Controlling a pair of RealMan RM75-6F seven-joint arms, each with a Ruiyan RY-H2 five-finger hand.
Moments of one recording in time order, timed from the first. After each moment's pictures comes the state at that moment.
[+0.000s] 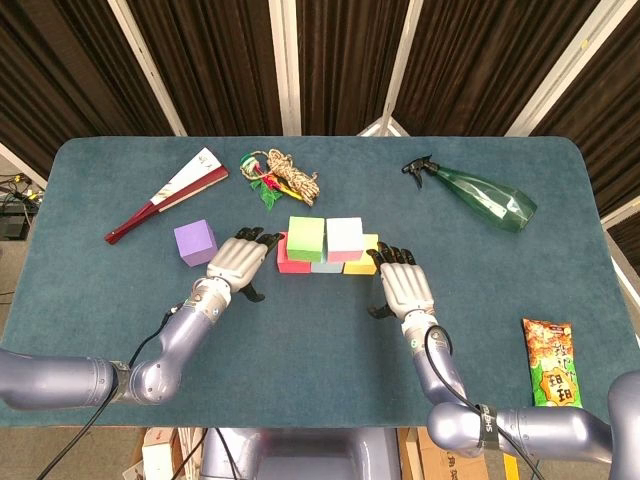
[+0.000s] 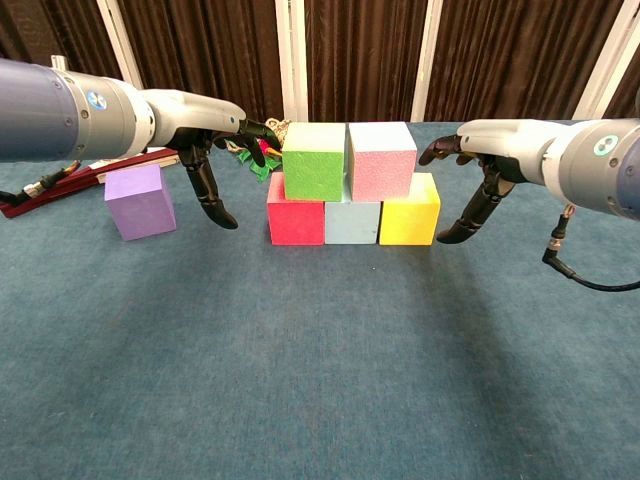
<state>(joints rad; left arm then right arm) -1.17 -1.40 -0.14 -1.72 0.40 0.94 0.59 0.88 -1.49 0.28 -1.89 -0.41 1.24 -0.67</state>
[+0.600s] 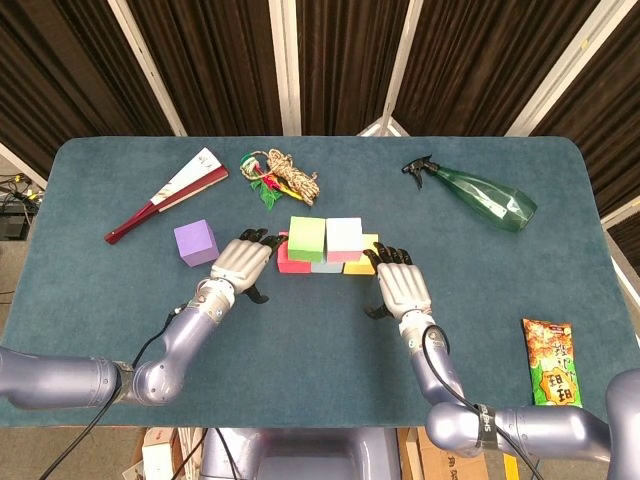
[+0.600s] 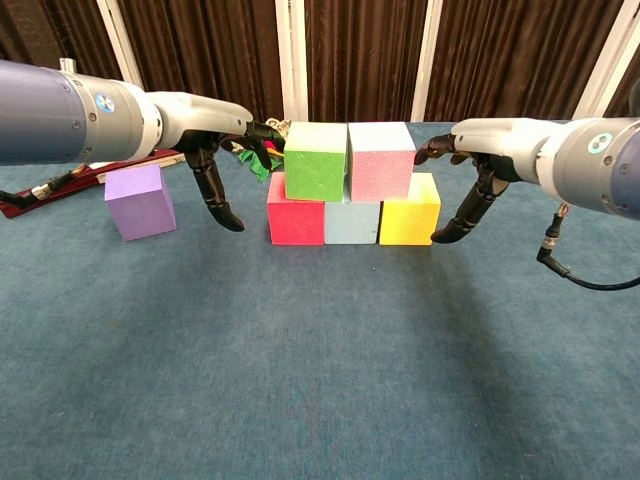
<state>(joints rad) -1.17 -1.41 -0.14 -1.72 0.40 0.93 0.60 0.89 -1.49 0.28 -1.89 -0.41 1.24 -0.66</state>
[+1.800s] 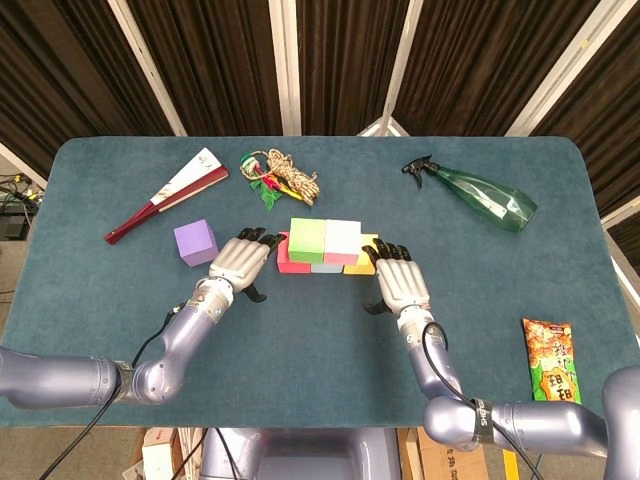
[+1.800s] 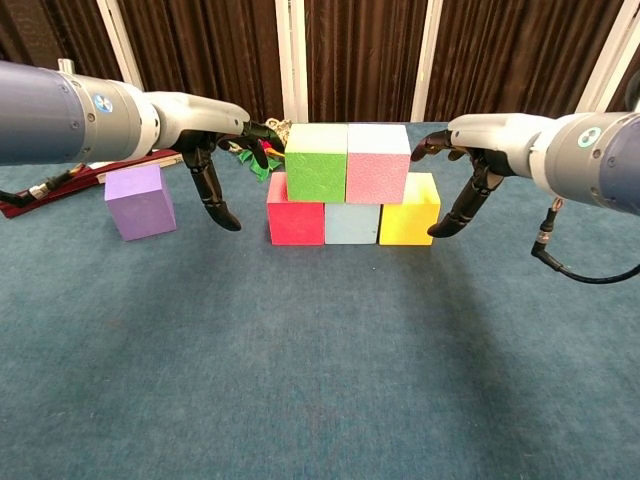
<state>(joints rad) -1.17 -1.41 -0.14 -1.71 0.40 0.94 0.60 0.91 -1.49 0.29 -1.87 -0.39 1.22 -0.66</state>
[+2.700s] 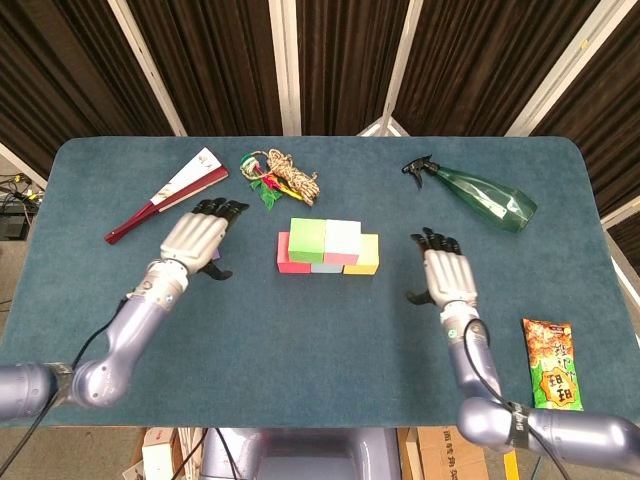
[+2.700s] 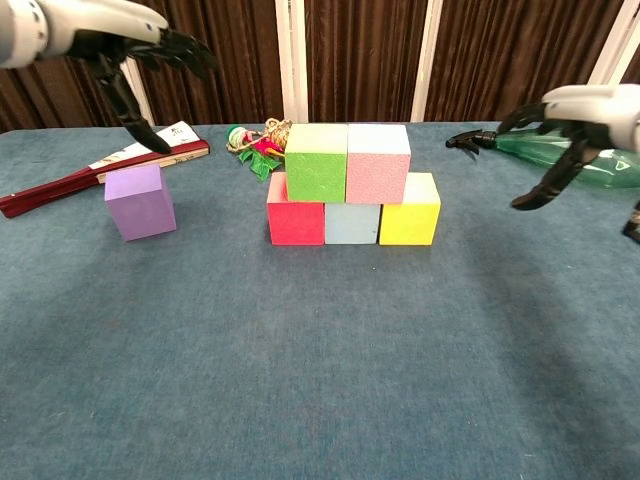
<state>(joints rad) -1.07 -1.13 -0.16 -1.88 0.52 0.97 0.50 0.79 -1.34 0.26 -1.89 -0.45 1.27 -0.57</state>
